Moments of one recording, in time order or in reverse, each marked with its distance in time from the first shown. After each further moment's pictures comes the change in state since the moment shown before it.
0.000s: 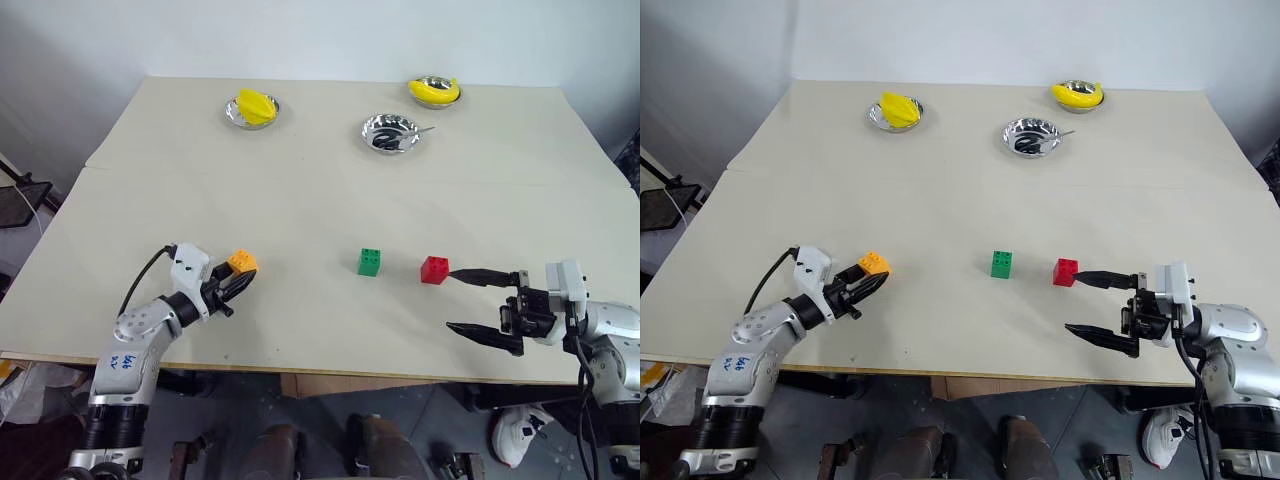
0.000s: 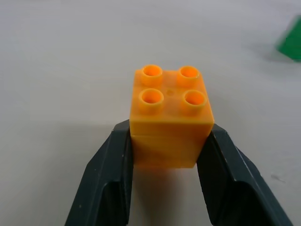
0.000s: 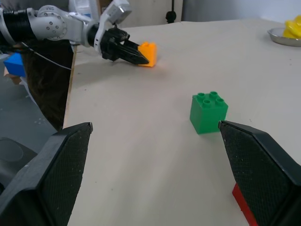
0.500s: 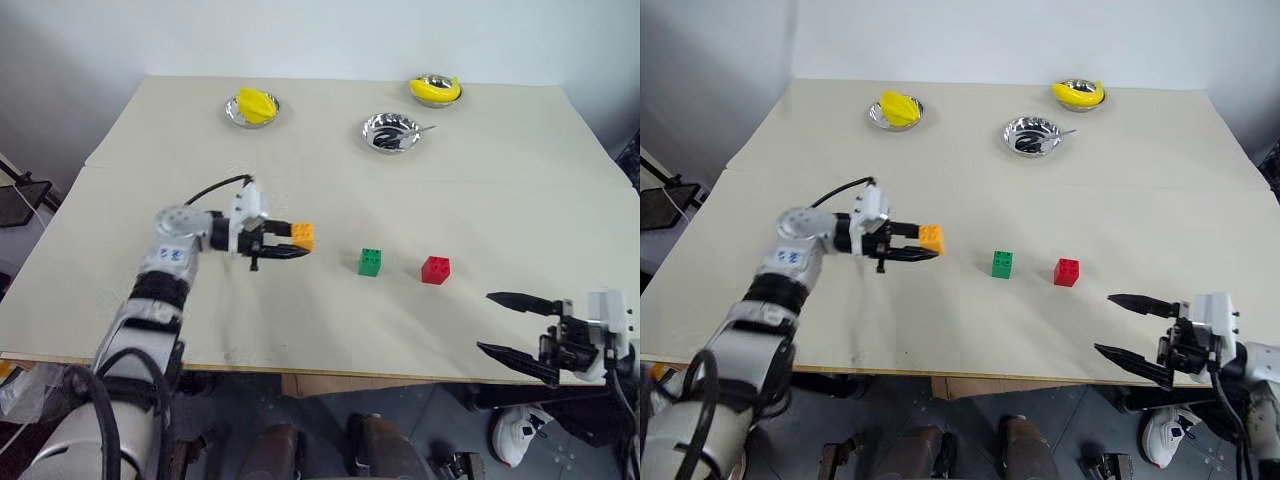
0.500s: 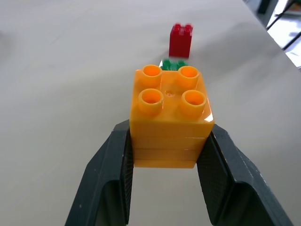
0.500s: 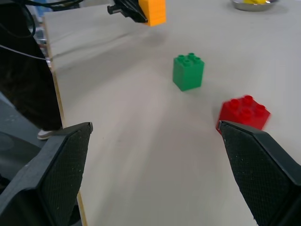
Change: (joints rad) left arm -0.801 -0.116 -0.221 1.001 0.156 -0.499 -0.632; right arm 0.289 -0.026 -0.212 -0.175 0.015 0.042 -0.085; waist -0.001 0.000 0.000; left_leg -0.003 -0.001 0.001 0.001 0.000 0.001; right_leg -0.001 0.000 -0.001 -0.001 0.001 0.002
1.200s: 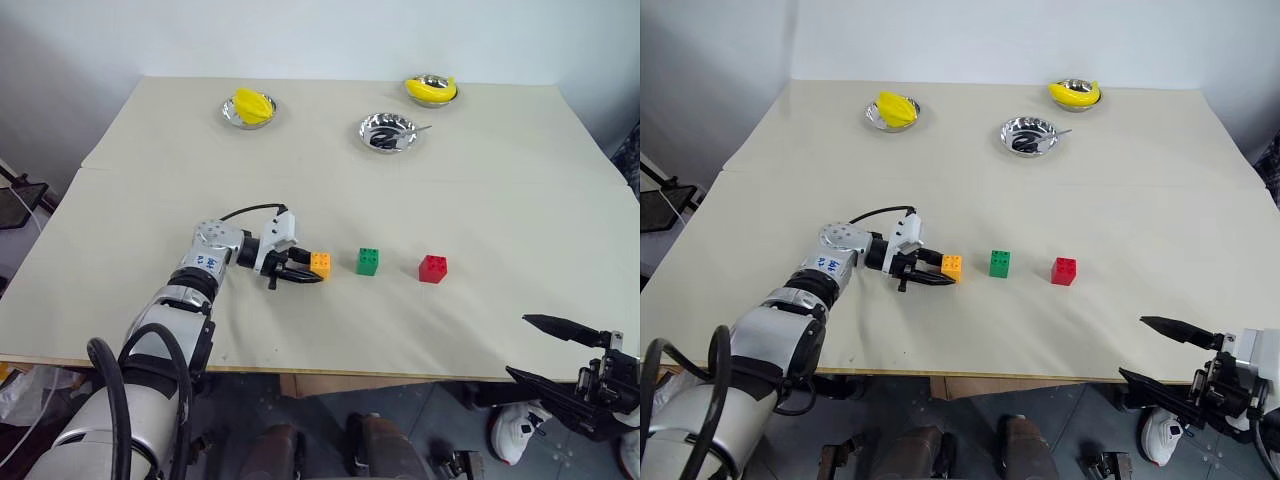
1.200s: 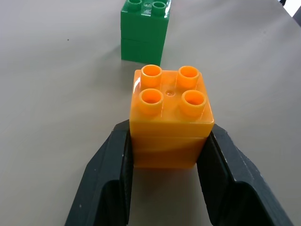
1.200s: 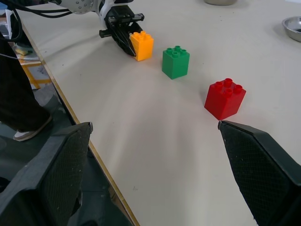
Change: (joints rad) left arm -0.053 -0.071 -0.012 0.289 0.204 -0.140 0.035; right arm 0.274 0.034 -0.169 -0.194 0.065 0.020 -0.076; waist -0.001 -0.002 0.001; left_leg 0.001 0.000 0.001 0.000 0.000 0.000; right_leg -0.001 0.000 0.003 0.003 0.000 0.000
